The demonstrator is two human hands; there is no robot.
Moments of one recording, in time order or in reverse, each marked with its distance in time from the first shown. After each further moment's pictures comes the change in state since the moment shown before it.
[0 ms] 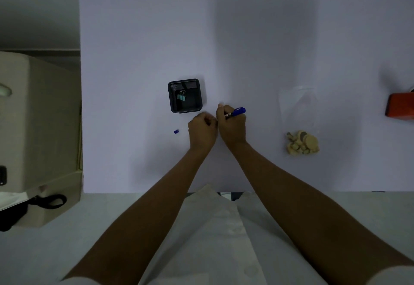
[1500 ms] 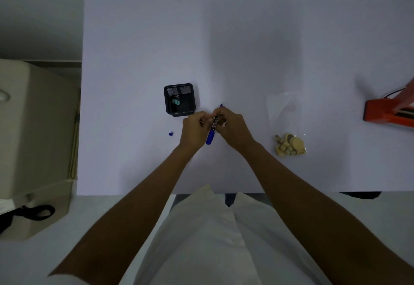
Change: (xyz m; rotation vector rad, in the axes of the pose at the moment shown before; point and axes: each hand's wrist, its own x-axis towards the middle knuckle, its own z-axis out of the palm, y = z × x) left_hand -0.002 0.009 -0.018 -0.068 -0.147 0.165; right_hand -0.002 -0.022 -0.055 -0.286 -0.364 -0.229
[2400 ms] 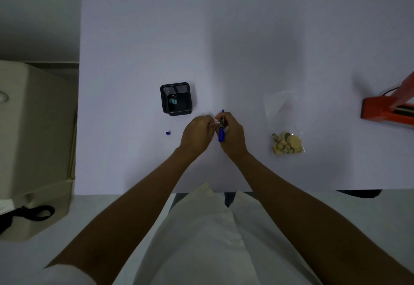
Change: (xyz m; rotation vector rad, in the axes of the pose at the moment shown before) left_hand -0.006 -0.009 0.016 0.333 -0.095 0.204; right_hand -0.024 0.020 0.024 0.155 0.226 0.082
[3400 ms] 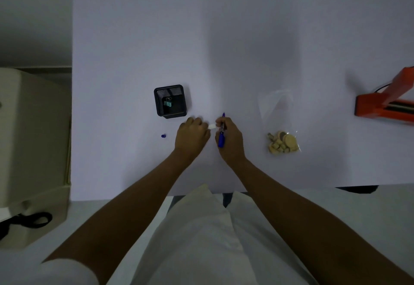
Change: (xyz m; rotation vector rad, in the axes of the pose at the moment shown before) left_hand -0.002 -0.005 0.001 0.513 0.006 0.172; right_hand -0.016 0.005 -0.004 -0.069 0.058 0.059
